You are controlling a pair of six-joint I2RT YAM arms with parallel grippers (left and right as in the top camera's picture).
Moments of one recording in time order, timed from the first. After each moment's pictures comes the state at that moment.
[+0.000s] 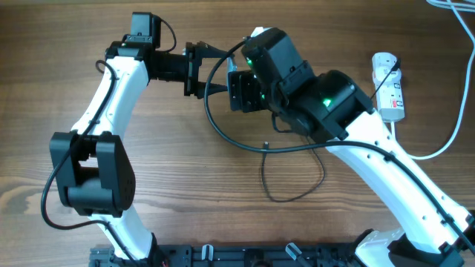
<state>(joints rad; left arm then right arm) -0.09 1.93 1.55 -0.82 1.34 -1.17 0.73 1.61 1.80 -1.05 0.14 0.49</state>
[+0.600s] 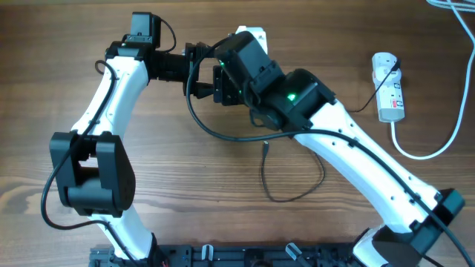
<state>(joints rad) -0.09 1.93 1.55 -0.82 1.31 -1.19 0.78 1.72 1.80 -0.95 0.24 0.60</state>
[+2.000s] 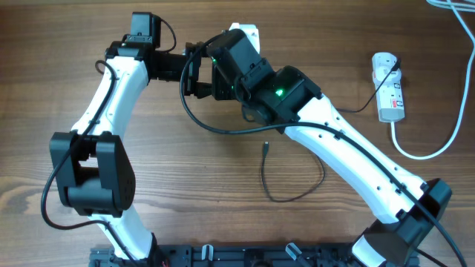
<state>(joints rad) -0.09 1.93 1.55 -0.82 1.33 -1.19 0.78 1.77 1.80 -0.88 0.25 0.61</state>
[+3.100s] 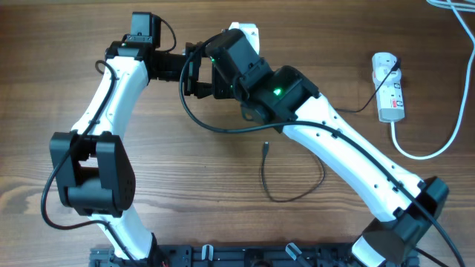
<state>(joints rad) -0.09 1.93 1.55 -0.82 1.33 -1.19 0.78 1.78 1.80 -0.87 0.27 0.61</state>
